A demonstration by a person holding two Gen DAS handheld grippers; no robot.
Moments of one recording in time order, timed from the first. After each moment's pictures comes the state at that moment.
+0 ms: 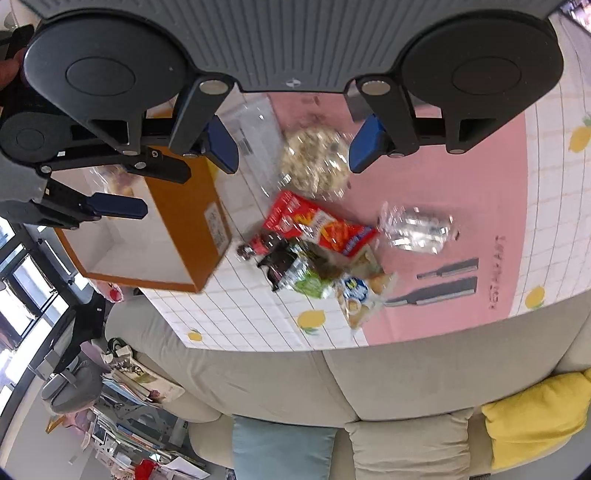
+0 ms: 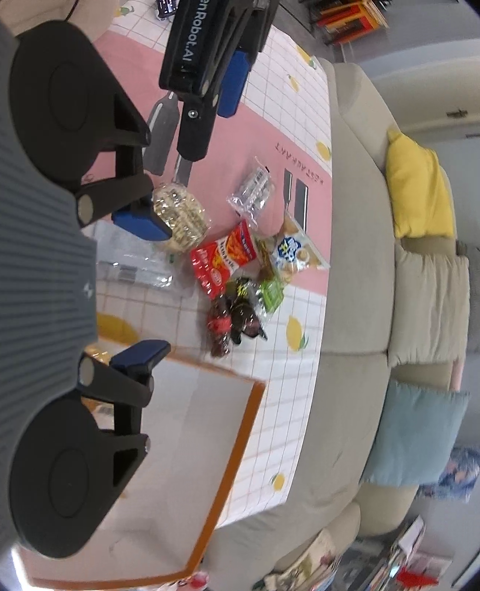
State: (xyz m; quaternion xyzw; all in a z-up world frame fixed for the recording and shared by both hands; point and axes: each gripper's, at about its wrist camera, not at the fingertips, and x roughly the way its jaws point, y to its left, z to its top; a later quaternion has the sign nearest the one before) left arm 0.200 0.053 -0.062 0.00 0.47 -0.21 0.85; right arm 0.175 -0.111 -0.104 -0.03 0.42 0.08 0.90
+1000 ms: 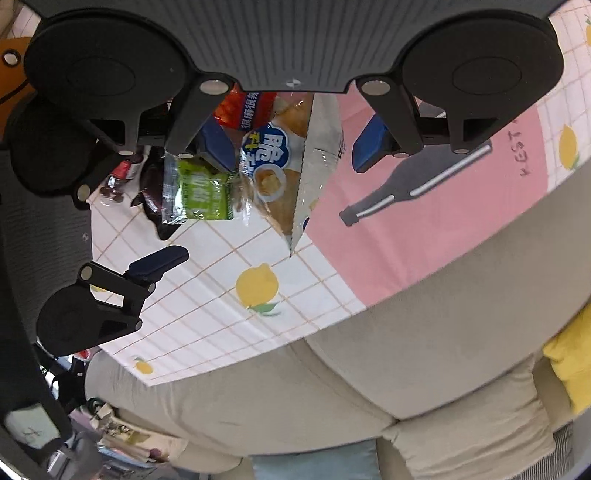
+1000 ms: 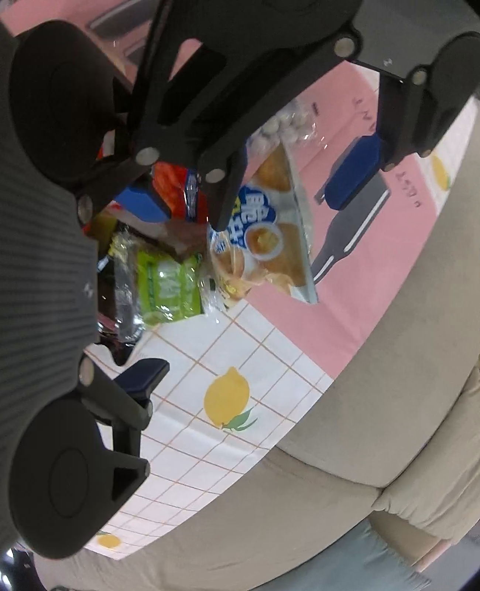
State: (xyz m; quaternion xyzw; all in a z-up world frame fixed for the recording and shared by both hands) left arm 0.401 0.024 -0.138 0.15 0.48 -0.26 0.83; right arm 0.429 -0.053 -0.185 -0.27 0.51 0.22 0.79
